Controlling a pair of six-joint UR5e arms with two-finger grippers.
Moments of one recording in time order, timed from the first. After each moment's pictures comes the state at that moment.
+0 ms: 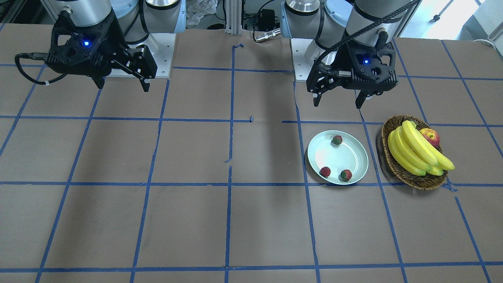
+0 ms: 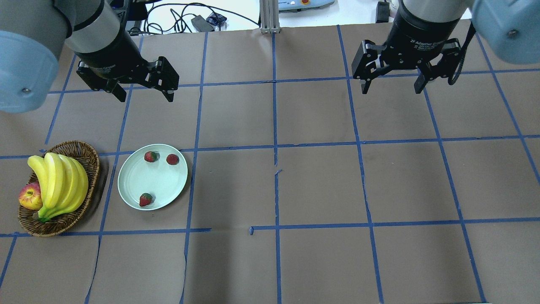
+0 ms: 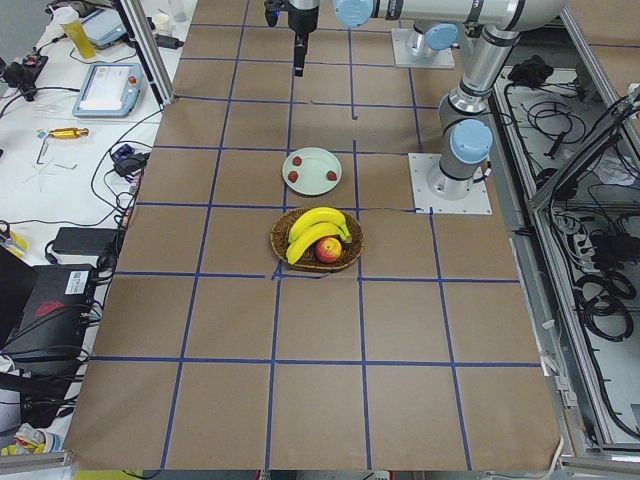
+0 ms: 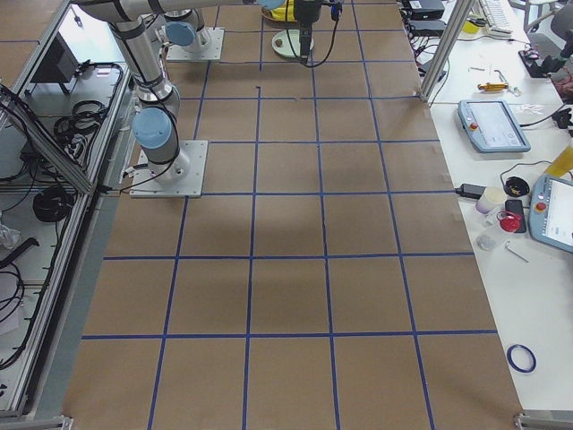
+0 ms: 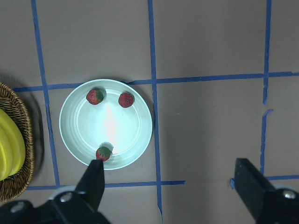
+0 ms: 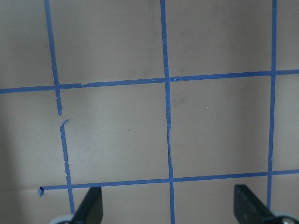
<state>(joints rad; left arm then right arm) -1.60 -1.55 -1.59 -1.49 1.59 0.00 1.63 -1.57 1.49 -1.48 -1.58 0.11</state>
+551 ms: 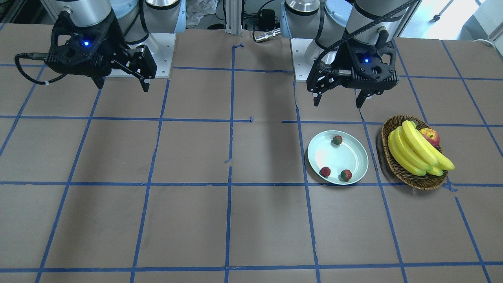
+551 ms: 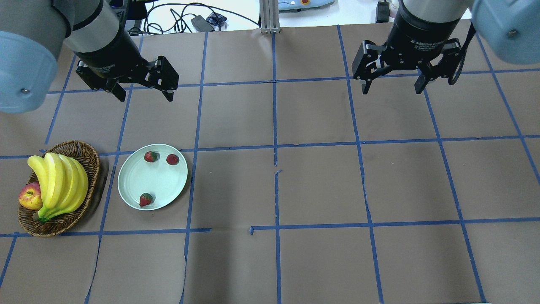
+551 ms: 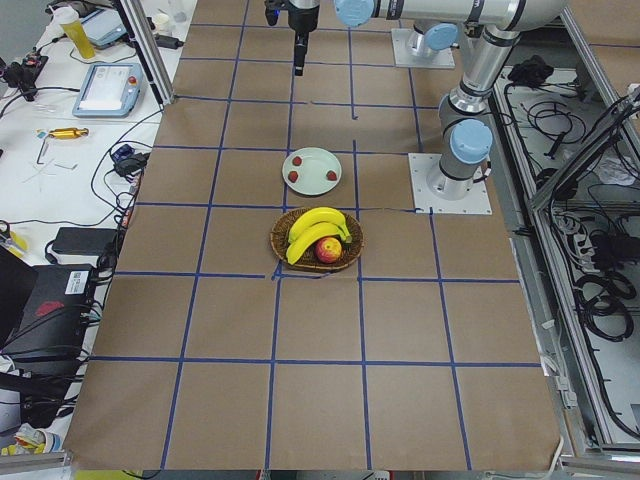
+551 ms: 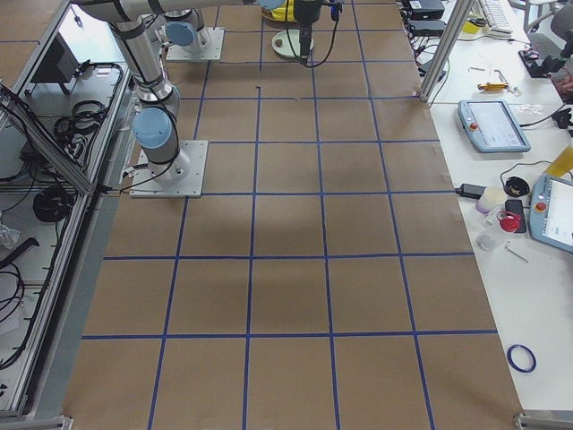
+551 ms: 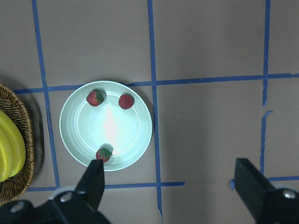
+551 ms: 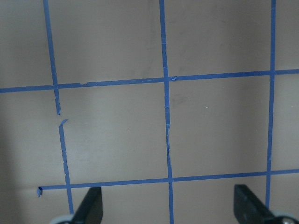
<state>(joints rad) -1.60 -1.55 -1.58 -1.49 1.59 0.01 1.63 -1.57 1.49 -1.48 -1.58 0.11</state>
